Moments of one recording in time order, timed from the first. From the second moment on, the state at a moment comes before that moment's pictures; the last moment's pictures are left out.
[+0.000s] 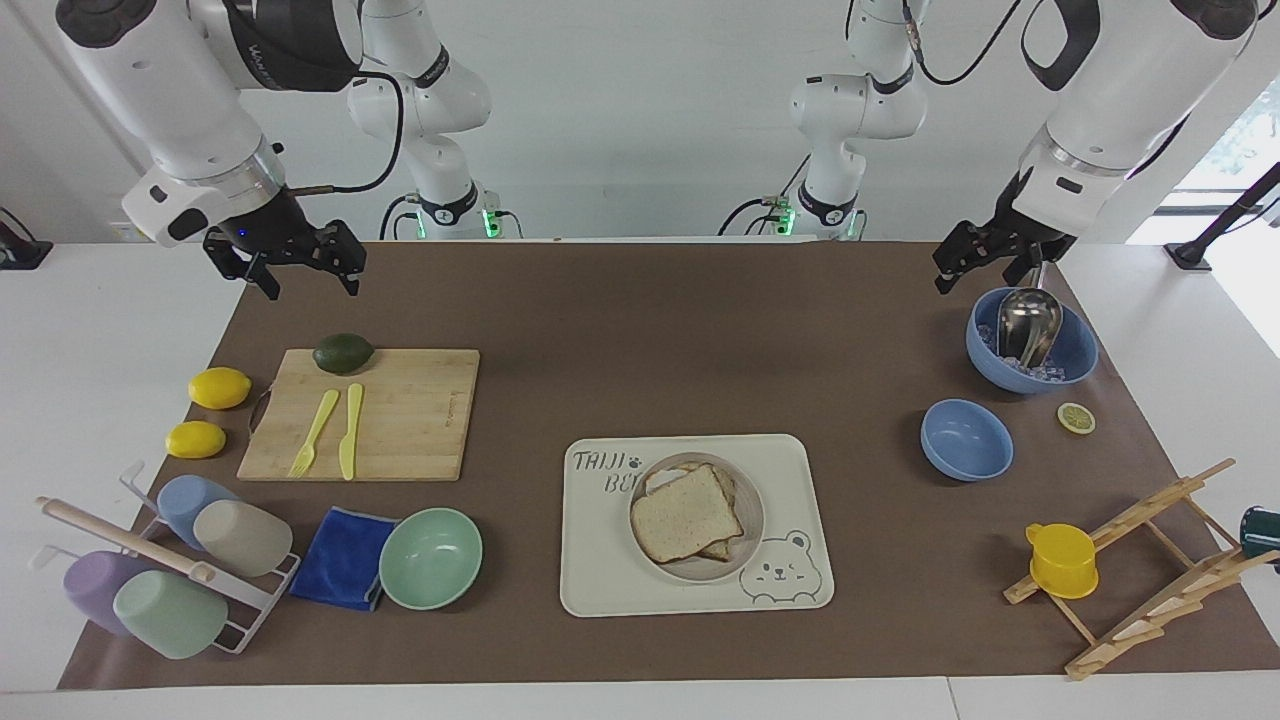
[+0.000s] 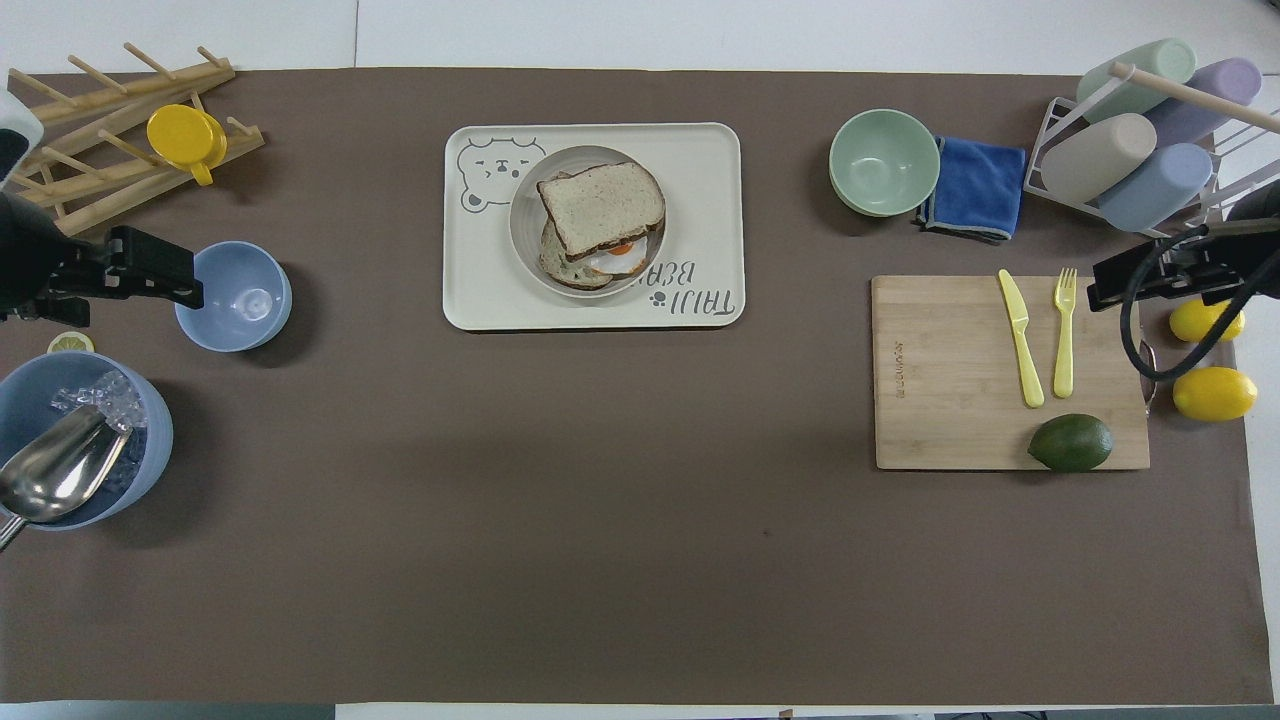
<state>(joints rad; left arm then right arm) -0.14 0.02 0.02 -1.55 -0.05 1.49 -0.18 0.11 0.06 -0.13 -1.53 0.02 1.52 -0.05</state>
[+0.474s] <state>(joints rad) -0.09 -0.05 -0.05 -1.69 -0.04 1.59 -0.14 0.11 0.06 -0.13 -1.53 0.02 1.52 -0.05</state>
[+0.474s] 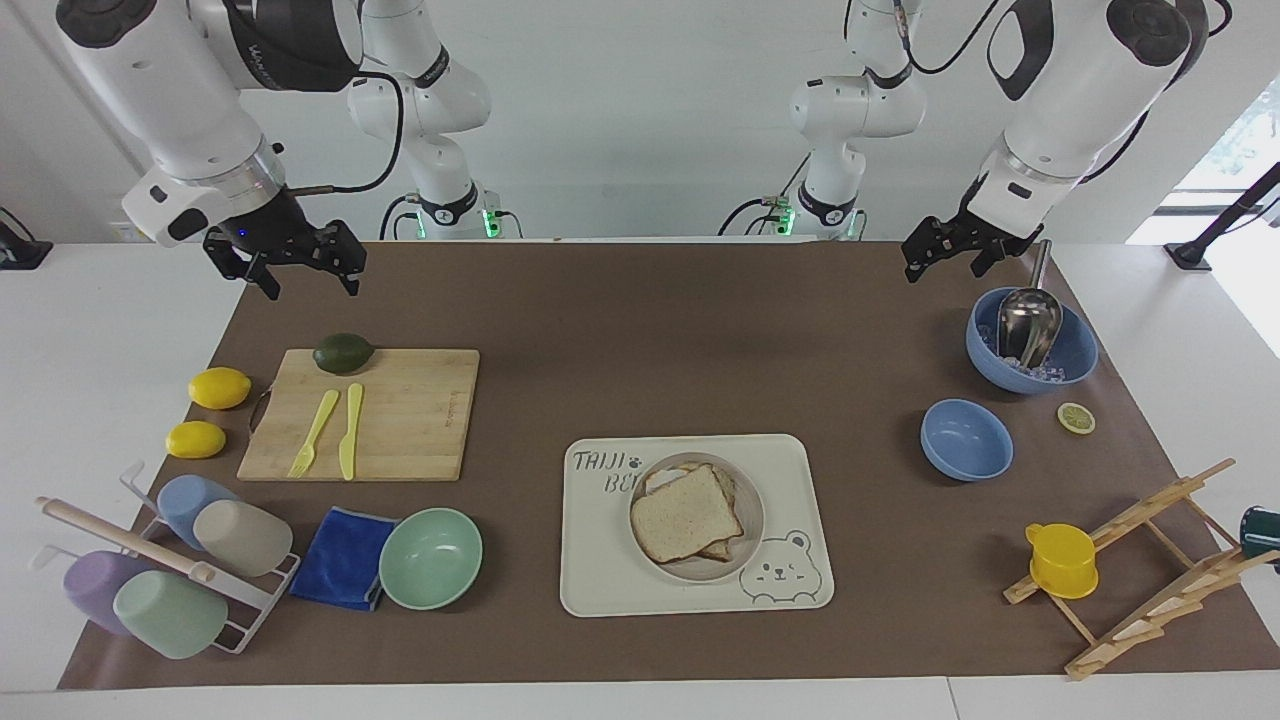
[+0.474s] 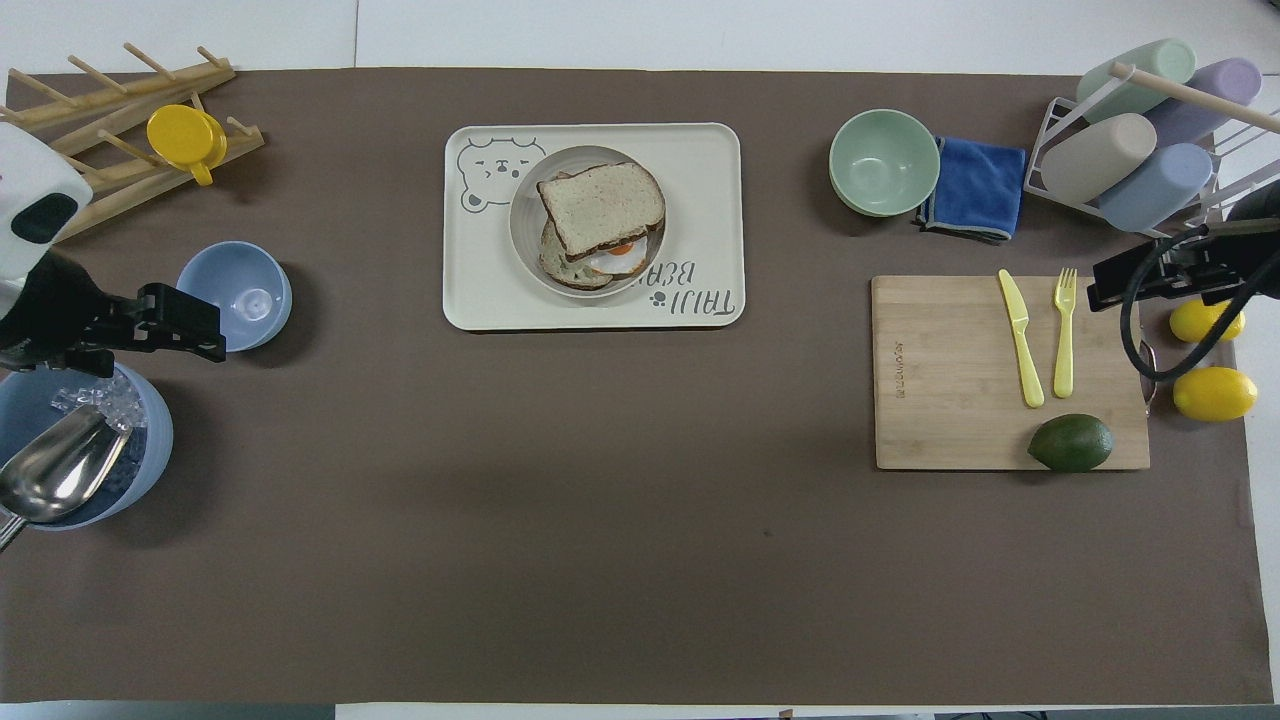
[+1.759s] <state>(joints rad) -0.10 0.00 -0.05 -1.60 -0.01 1.54 -0.08 0.11 0.06 -0.13 -1.53 0.02 1.52 -0.05</state>
